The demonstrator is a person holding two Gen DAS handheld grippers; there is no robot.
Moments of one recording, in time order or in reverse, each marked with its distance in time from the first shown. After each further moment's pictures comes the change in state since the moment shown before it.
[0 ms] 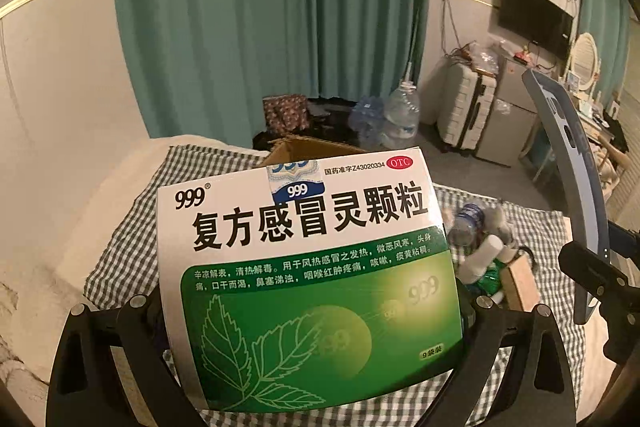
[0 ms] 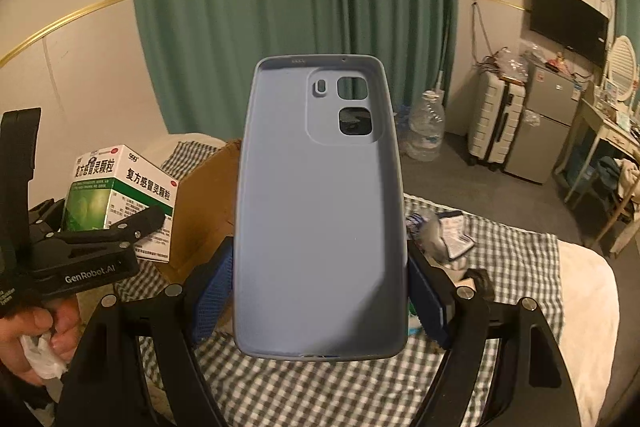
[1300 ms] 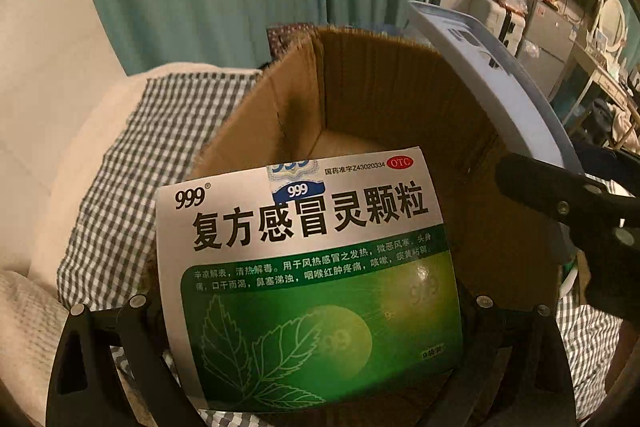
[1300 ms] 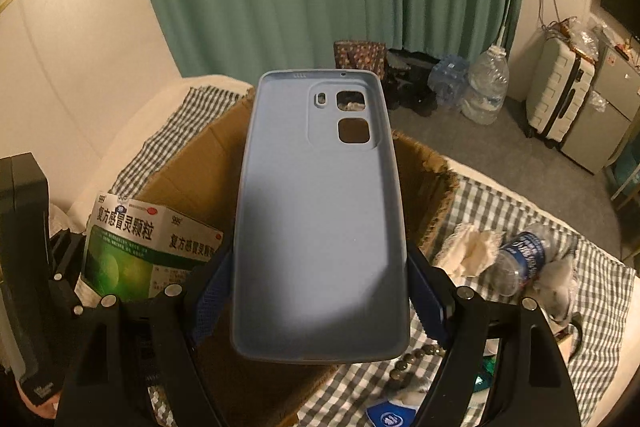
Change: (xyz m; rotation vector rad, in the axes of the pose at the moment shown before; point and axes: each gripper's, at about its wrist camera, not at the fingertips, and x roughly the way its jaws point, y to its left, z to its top) left arm 0.150 0.030 -0.020 0.036 0.261 0.020; right arm 0.189 0.052 0.032 -0.052 0.238 0.118
